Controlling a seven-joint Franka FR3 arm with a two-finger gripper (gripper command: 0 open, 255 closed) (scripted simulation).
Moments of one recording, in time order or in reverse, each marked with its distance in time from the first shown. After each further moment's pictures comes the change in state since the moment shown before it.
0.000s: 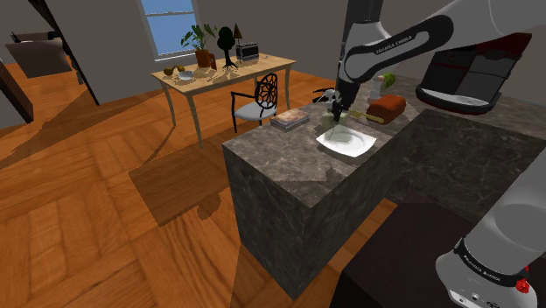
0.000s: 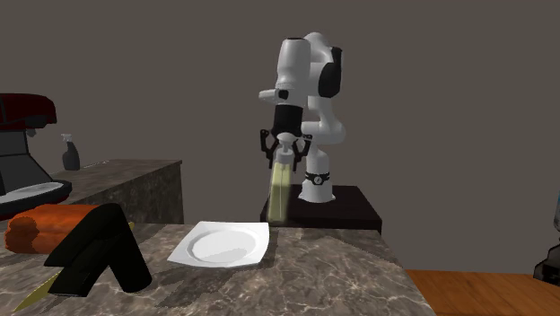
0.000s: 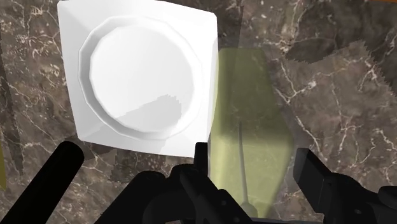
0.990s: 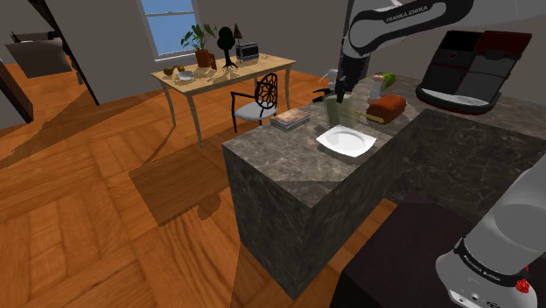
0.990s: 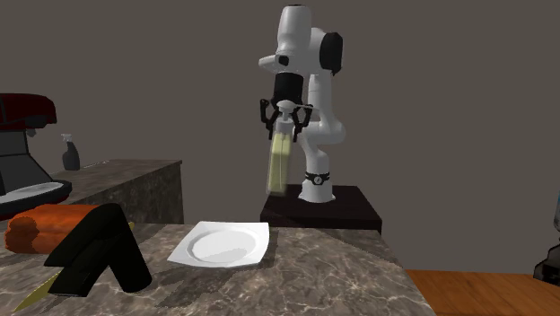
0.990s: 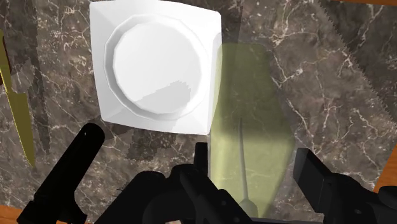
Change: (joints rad) arm 0.003 -0.052 0.003 0.145 0.006 -0.197 -0.013
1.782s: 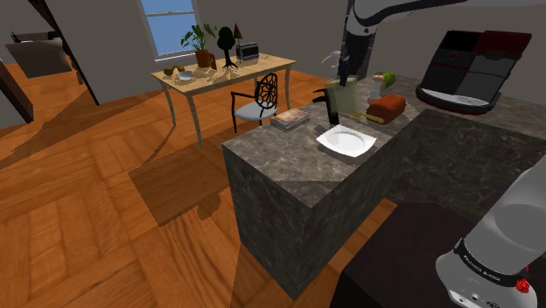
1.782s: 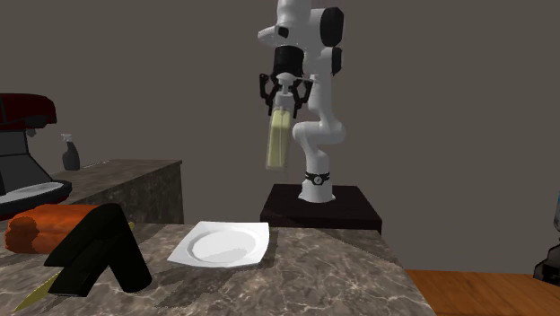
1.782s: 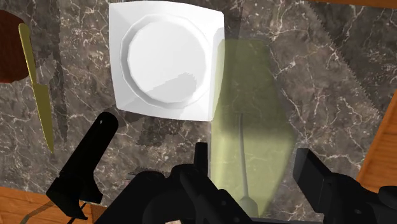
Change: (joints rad) arm 0.001 -0.009 0.001 0.153 0.005 -0.162 -0.013
